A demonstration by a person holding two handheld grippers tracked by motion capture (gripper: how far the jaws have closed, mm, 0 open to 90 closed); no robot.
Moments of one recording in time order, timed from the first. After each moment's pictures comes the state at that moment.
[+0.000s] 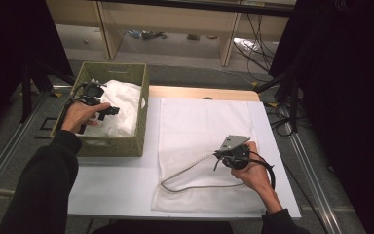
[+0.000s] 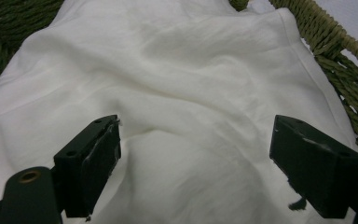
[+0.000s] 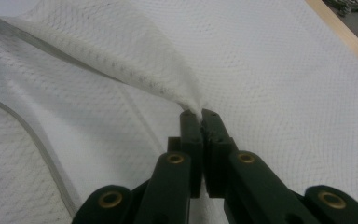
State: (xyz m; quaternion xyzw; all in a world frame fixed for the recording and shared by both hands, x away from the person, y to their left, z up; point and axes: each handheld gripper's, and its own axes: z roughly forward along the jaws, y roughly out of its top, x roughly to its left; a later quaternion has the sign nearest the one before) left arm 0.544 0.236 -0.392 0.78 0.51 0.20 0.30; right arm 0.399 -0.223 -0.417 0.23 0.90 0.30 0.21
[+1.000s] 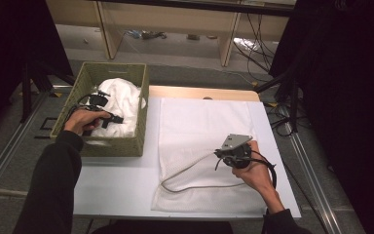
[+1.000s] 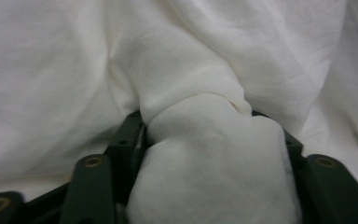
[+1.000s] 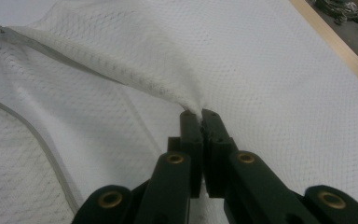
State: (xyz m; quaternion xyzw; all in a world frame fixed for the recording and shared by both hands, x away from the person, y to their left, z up) left arm 0.561 0.249 -0.440 0.80 0.51 0.09 0.30; right arm 0.398 -0.225 -0.408 0.21 0.90 0.30 0.22
